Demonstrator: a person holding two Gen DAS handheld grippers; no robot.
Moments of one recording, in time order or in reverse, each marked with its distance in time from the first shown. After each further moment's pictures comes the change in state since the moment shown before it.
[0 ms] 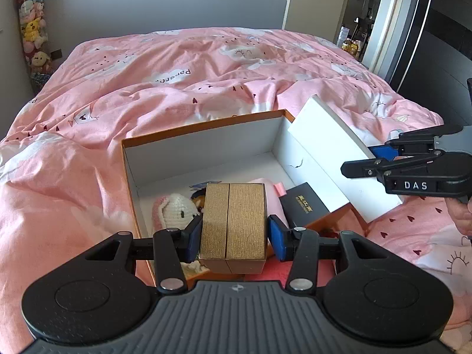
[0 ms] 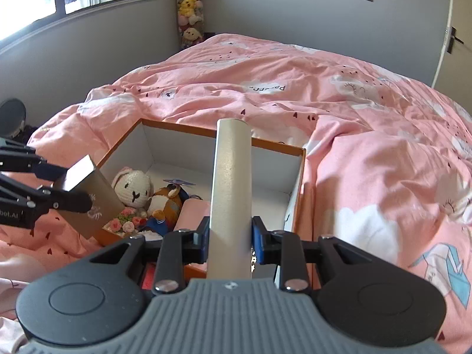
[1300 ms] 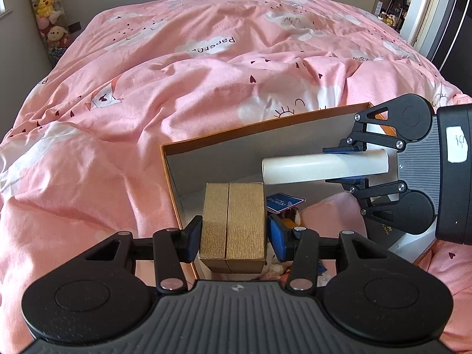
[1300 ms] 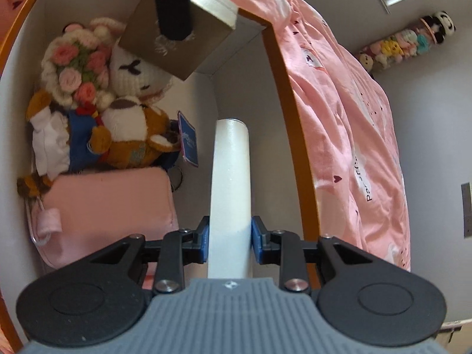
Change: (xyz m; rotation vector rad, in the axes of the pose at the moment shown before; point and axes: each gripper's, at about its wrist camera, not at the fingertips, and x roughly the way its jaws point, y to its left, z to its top) left arm 0.080 0.067 0.046 -0.022 0.152 0.100; right arm 0.171 0.047 0.021 -1.182 0.109 0.008
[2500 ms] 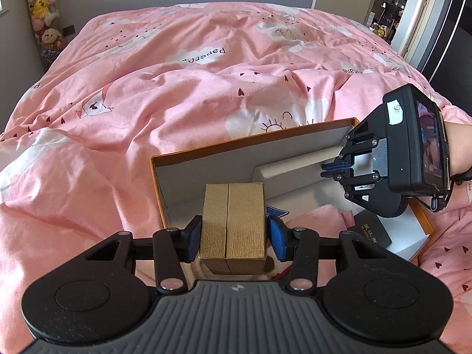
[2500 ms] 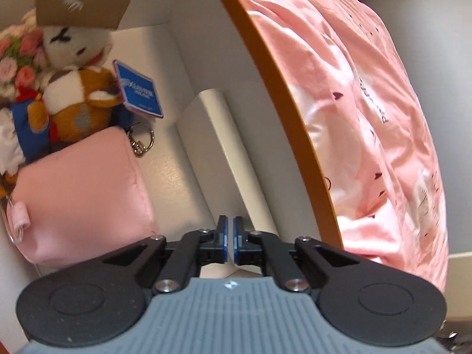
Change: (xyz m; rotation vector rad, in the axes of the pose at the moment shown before) left arm -0.005 -0.005 0.008 -0.003 -0.044 -0.059; right arm 0.023 -0.035 -0.030 0.317 0.165 0.111
